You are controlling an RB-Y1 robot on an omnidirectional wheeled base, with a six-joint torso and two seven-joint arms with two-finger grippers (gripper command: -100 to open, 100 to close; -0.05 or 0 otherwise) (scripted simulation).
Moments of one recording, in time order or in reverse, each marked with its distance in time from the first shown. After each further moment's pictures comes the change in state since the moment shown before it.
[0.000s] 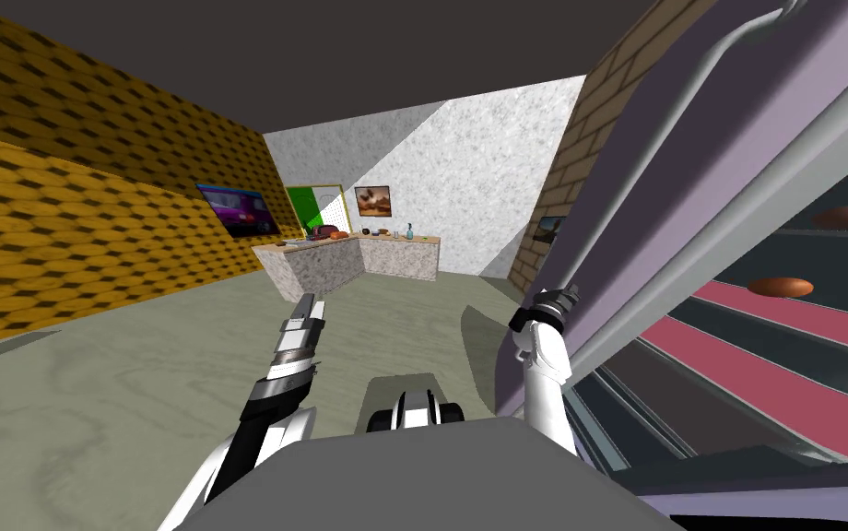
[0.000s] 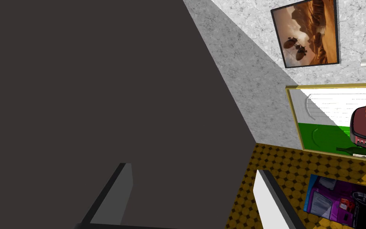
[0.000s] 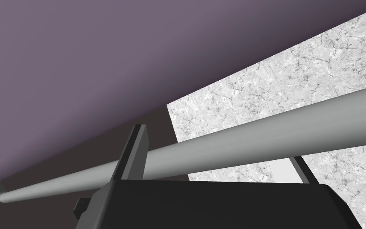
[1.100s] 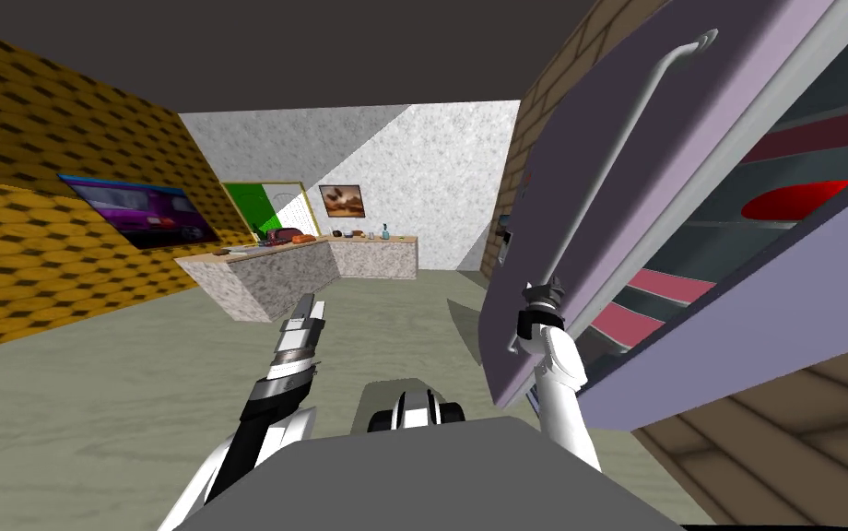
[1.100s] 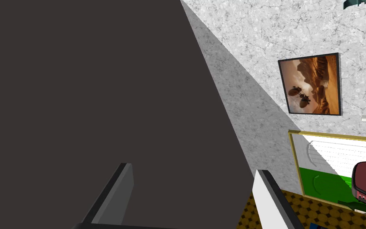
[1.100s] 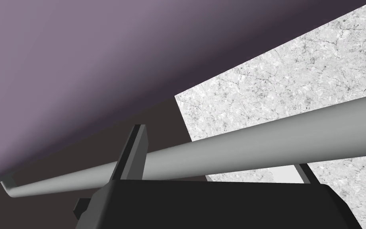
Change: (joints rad) left arm 0.000 0.000 0.000 0.000 0.000 0.000 0.000; right arm 0.059 -0.088 0.029 0.011 -0.170 -0.242 -0.033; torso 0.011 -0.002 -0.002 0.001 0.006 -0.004
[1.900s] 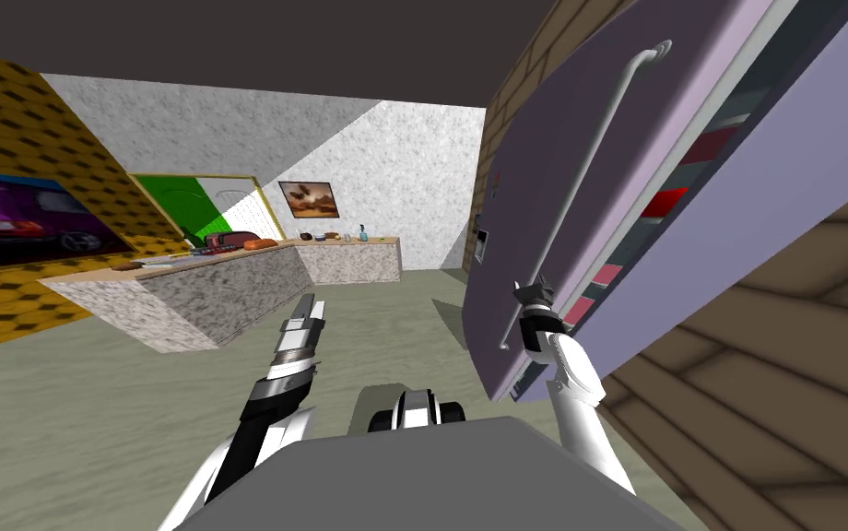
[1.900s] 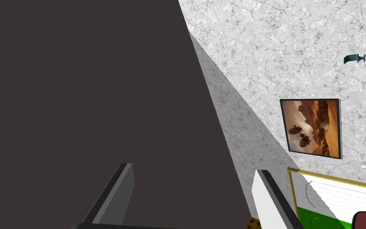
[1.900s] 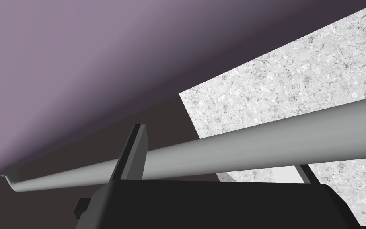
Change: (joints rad) left arm 0.000 0.000 0.000 0.000 0.000 0.000 0.000; right arm 0.126 -0.079 0.095 -0.067 -0.110 -0.138 -0.080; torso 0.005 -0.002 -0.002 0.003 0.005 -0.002
